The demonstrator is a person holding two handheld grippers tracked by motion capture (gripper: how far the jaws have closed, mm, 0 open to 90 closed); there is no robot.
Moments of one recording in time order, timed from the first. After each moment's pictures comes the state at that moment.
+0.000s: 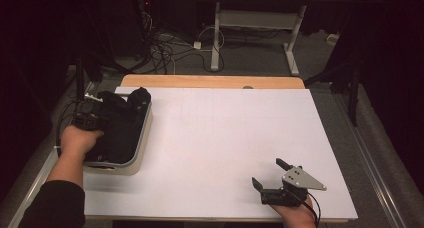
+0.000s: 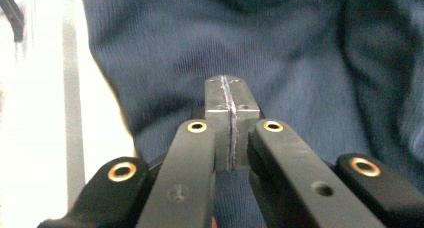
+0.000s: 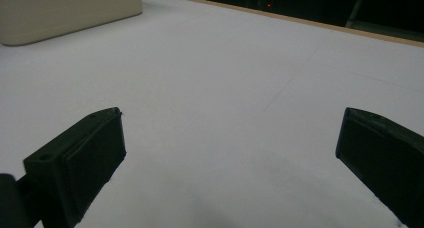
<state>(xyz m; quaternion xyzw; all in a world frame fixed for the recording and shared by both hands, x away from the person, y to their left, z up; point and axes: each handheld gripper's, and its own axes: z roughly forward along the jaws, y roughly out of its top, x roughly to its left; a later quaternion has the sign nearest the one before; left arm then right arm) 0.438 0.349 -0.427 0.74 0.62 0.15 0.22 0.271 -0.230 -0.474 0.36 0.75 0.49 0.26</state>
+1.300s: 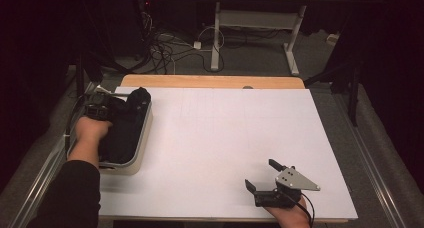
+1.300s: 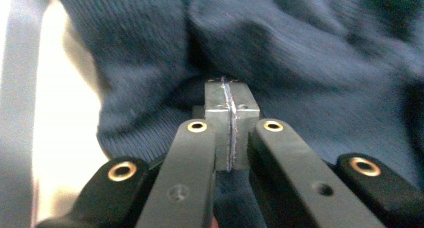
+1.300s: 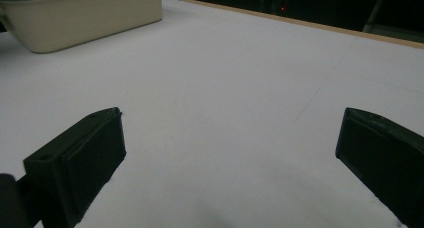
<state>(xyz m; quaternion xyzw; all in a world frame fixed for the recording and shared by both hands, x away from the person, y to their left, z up) 0.480 0.344 -0.448 0.72 0.64 0.14 0.20 0.267 -0.215 -0.471 0.34 0.75 0.51 0.25</state>
